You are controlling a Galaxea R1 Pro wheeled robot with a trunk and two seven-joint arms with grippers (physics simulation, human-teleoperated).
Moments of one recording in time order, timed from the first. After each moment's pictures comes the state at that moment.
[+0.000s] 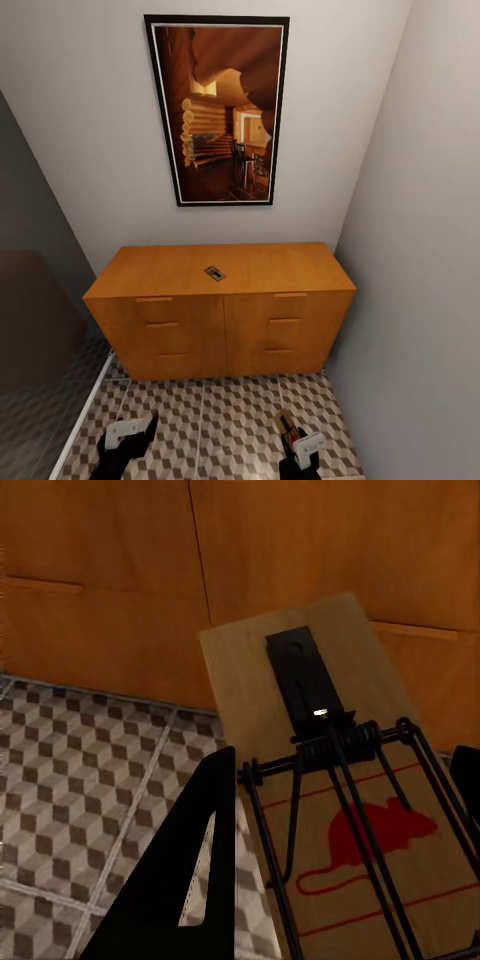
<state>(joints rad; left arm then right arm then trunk) 0.01 -0.01 0.17 -1.12 0.08 -0.13 -0.18 -0.42 0.09 0.09 -0.02 0.16 -0.81 0.05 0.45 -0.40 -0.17</state>
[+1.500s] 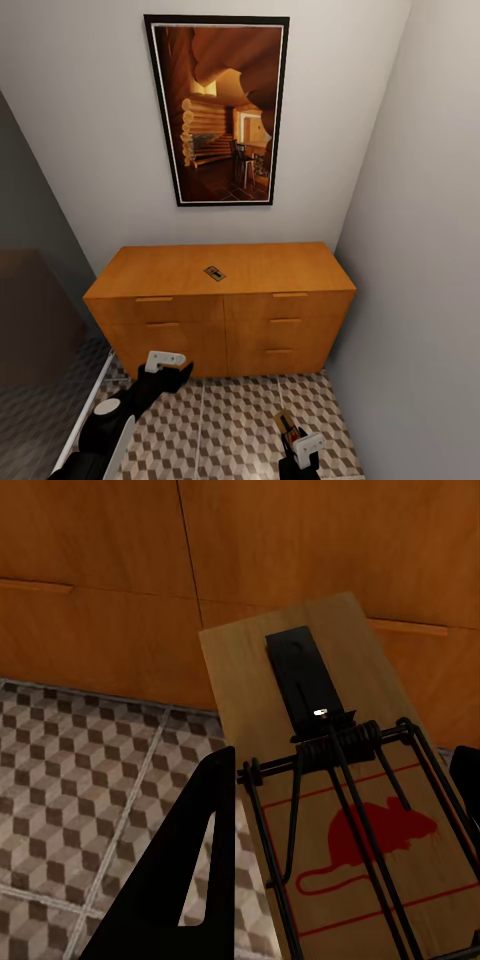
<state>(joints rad) -0.15 -0.01 -0.04 -1.55 0.02 0.53 -0.17 -0.42 0.10 0.09 -0.02 0.15 -0.80 0.02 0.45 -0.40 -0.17</state>
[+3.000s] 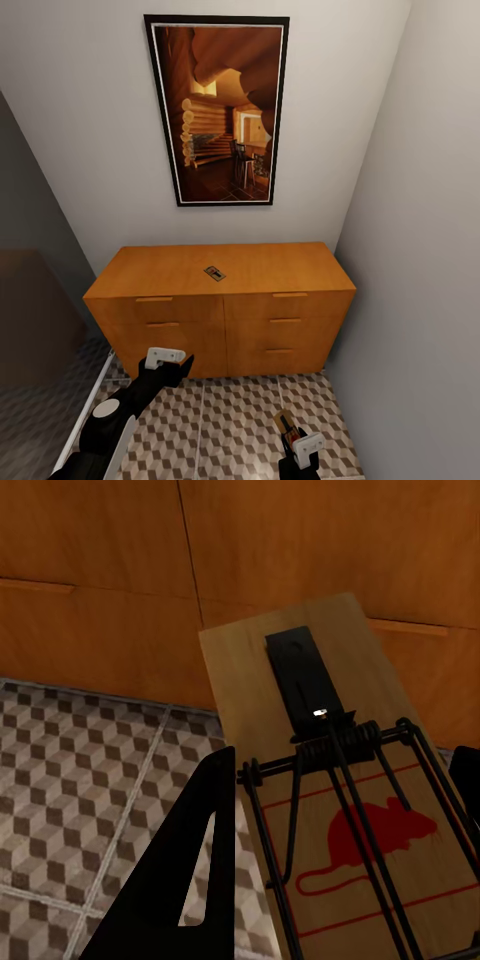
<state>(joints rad) -0.15 -0.01 -0.05 -1.55 0.03 0.45 -0.17 -0.42 0.10 0.09 -0.02 0.15 -0.80 0.02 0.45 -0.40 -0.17</state>
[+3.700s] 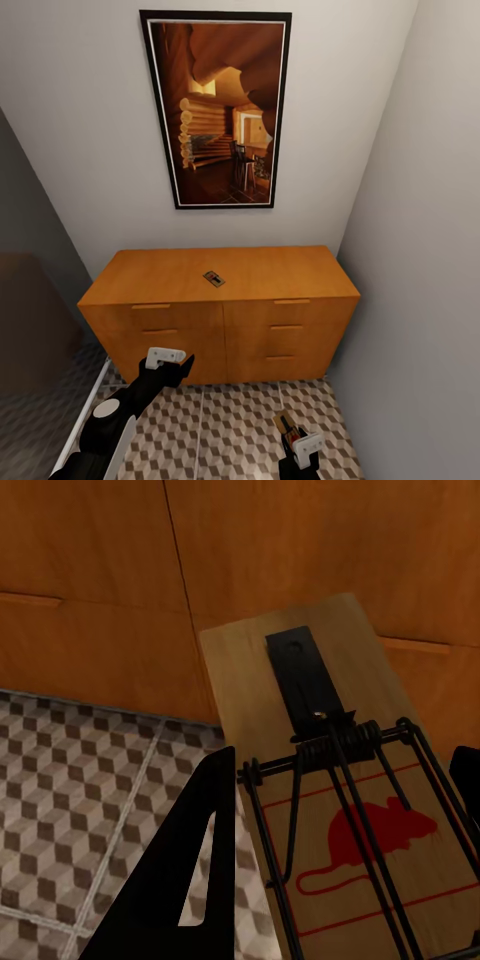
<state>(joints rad) -0.15 -0.01 -0.05 -1.55 0.03 0.45 -0.17 -0.42 0.10 0.09 -0.02 0.15 -0.80 0.02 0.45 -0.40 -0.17</state>
